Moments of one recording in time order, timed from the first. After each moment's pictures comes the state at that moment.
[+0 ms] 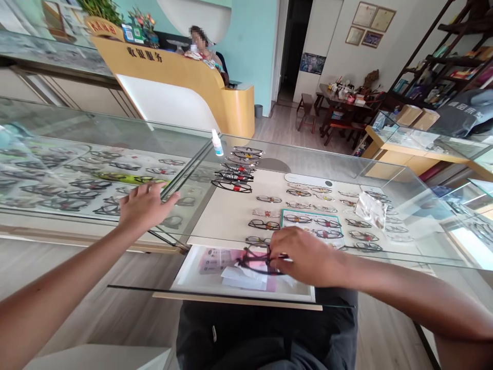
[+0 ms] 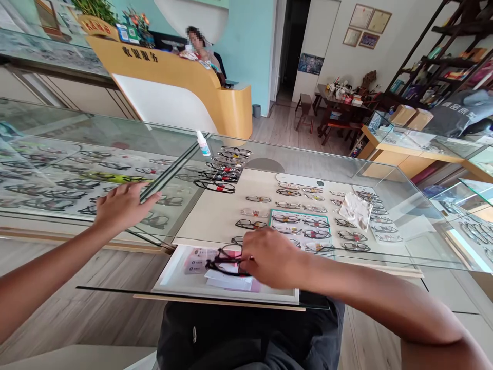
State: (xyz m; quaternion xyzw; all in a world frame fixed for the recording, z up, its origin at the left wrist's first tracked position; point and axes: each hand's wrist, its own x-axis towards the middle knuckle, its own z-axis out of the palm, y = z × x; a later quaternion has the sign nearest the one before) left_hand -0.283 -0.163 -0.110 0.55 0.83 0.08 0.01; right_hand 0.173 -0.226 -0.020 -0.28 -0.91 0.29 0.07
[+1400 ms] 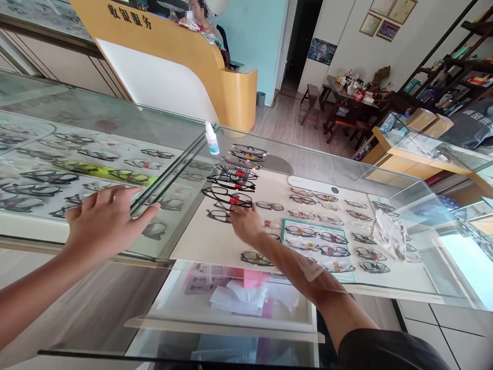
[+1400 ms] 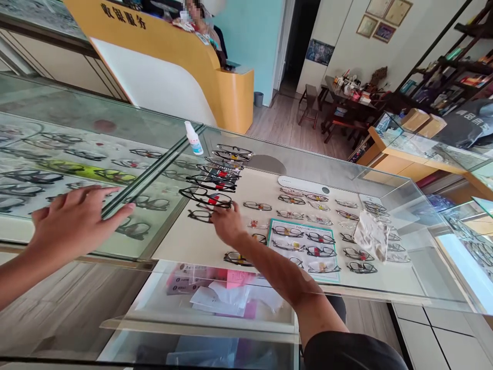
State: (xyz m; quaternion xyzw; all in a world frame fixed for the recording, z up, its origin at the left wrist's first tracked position) left_hand -0.281 -0.171 -0.103 0.54 0.84 0.06 0.00; right_hand 0.008 -0.065 -0.237 -0.36 -0.92 0.04 0.14
